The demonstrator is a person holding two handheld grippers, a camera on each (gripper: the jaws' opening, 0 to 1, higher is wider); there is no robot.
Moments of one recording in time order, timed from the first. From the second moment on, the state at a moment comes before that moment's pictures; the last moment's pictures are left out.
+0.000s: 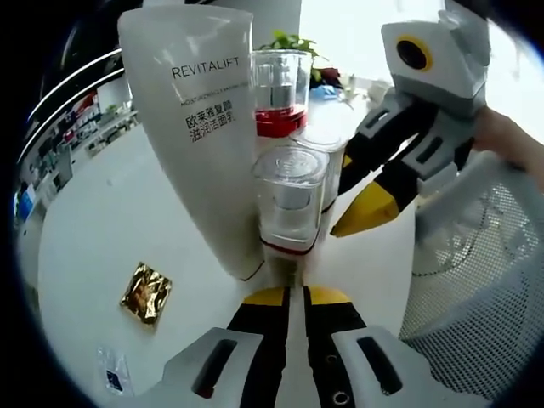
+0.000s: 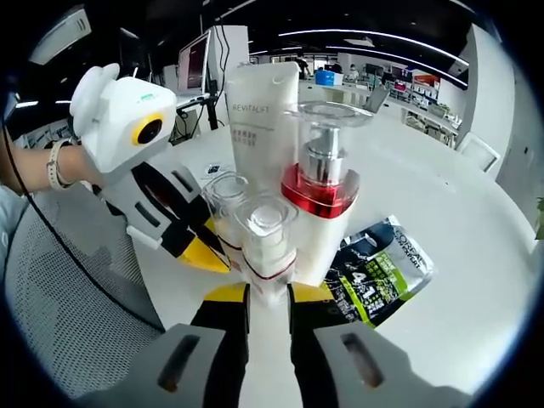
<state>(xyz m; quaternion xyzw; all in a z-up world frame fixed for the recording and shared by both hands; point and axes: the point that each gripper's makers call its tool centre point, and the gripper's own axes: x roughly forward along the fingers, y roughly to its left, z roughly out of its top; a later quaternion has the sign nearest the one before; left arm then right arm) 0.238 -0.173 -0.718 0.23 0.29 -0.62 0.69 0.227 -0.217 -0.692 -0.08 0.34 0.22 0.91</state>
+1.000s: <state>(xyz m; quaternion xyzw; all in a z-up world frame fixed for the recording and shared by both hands) 0.246 -0.147 -0.673 0.22 0.27 -0.62 0.70 0.217 -0.218 -0.668 -0.11 0.34 0.21 0.91</state>
